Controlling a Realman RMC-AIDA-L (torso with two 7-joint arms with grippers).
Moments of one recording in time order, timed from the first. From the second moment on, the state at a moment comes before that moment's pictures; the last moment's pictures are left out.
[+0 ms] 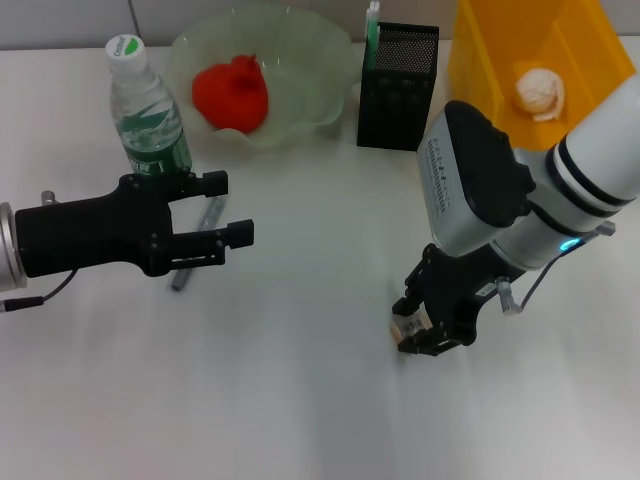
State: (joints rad) left arm -0.48 -2.01 0.75 0.55 1.84 1.67 -1.29; right arm 0.75 2.09 -1.52 -0.92 -2.35 -1.42 1.79
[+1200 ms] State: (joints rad) left arm -0.49 -2.01 0.75 0.56 1.84 1.66 -1.29; right arm 0.75 2.08 -1.15 -1.20 -2.36 -1.39 2.19
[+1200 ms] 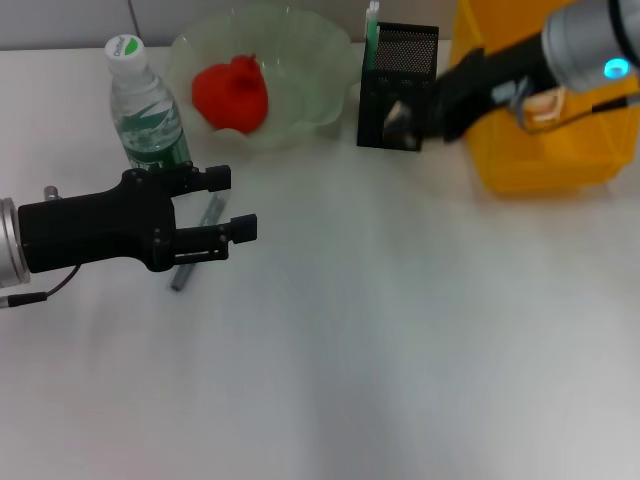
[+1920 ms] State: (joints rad) left arm -0.49 -2.01 0.75 0.56 1.84 1.67 -1.29; right arm 0.78 2.08 -1.15 -1.03 -2.36 -0.96 2.27
